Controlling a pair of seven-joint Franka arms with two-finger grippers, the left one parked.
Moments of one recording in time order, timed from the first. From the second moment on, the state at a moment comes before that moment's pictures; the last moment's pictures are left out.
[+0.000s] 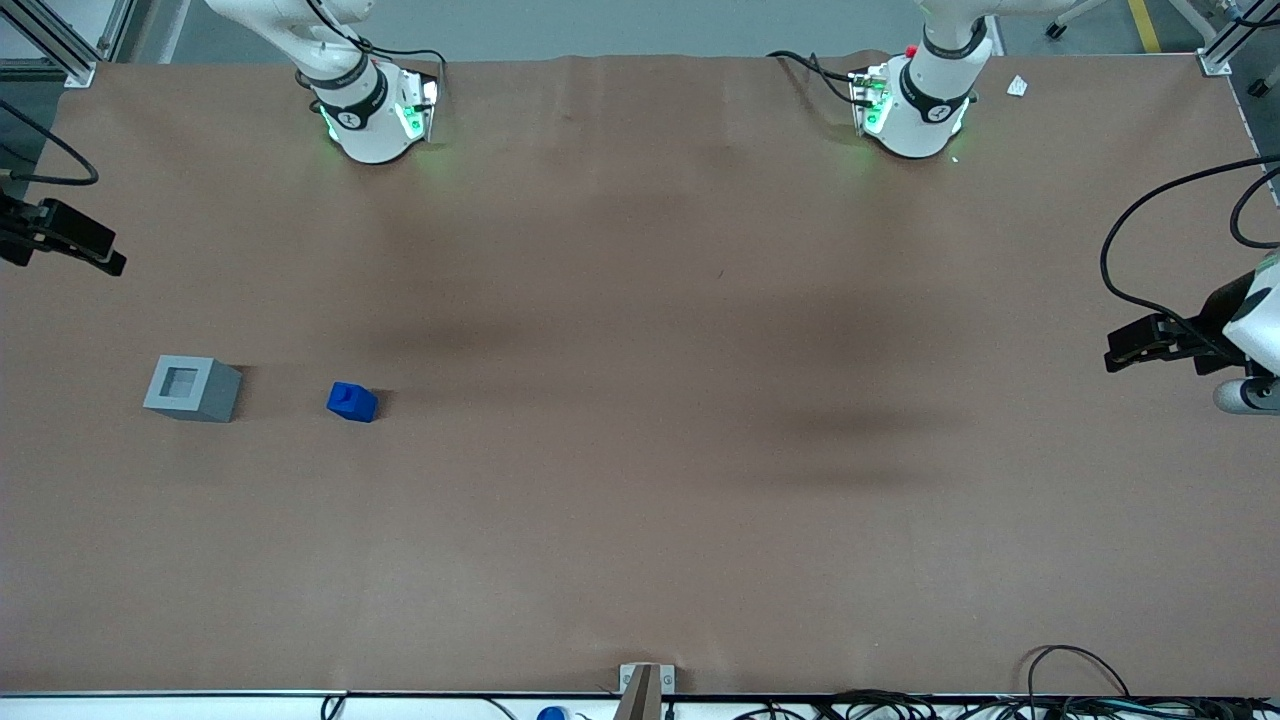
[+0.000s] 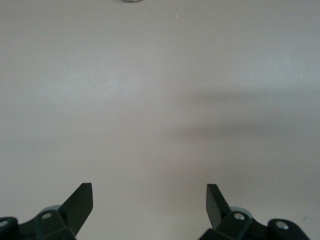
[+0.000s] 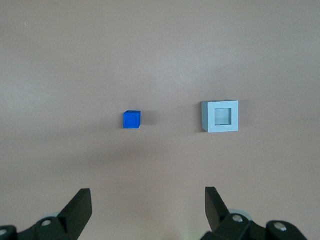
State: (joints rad) arm -0.05 0.05 0.02 -1.40 -0.02 1.44 0.09
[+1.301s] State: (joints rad) arm -0.01 0.14 0.03 -1.83 0.03 1.90 0.15
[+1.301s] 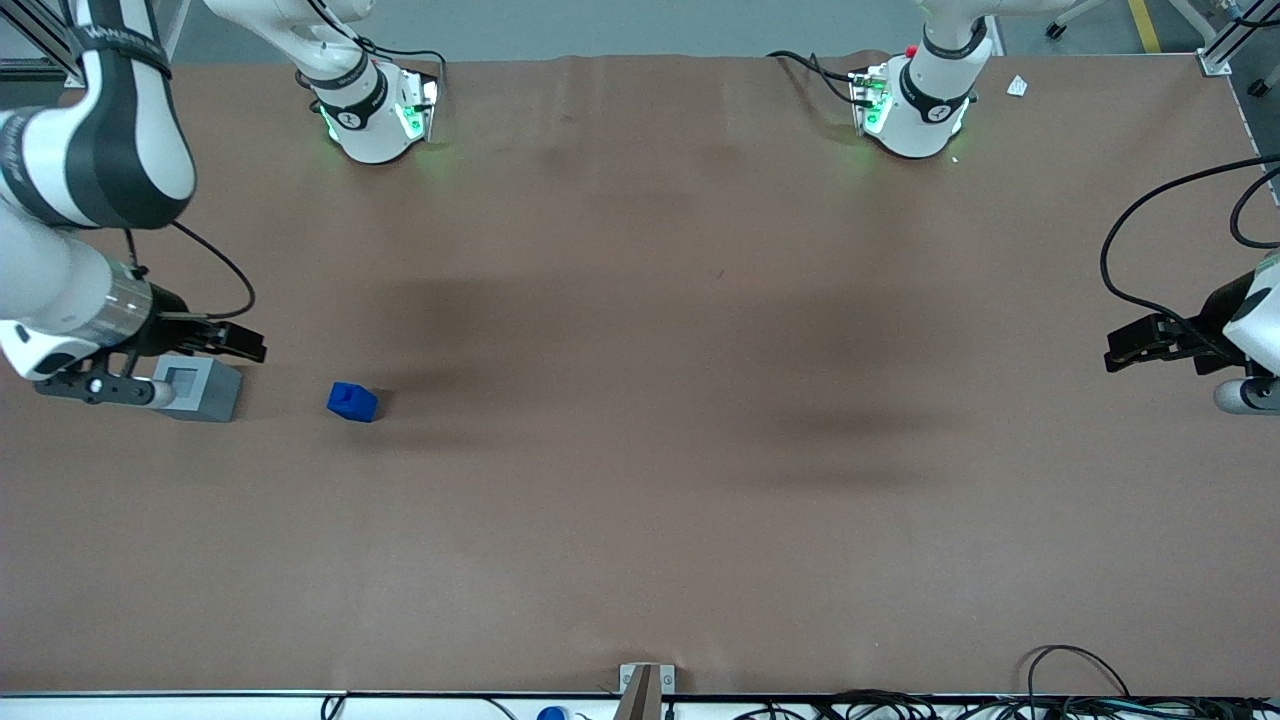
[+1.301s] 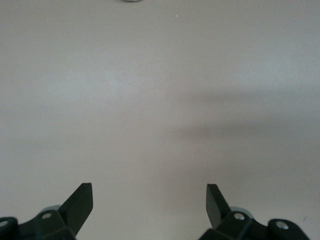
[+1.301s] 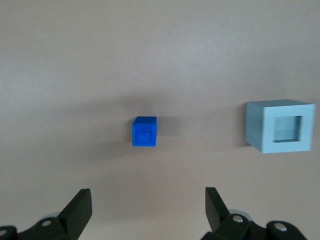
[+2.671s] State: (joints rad) arm 0.05 0.41 0.01 -2.04 0.02 2.36 0.33
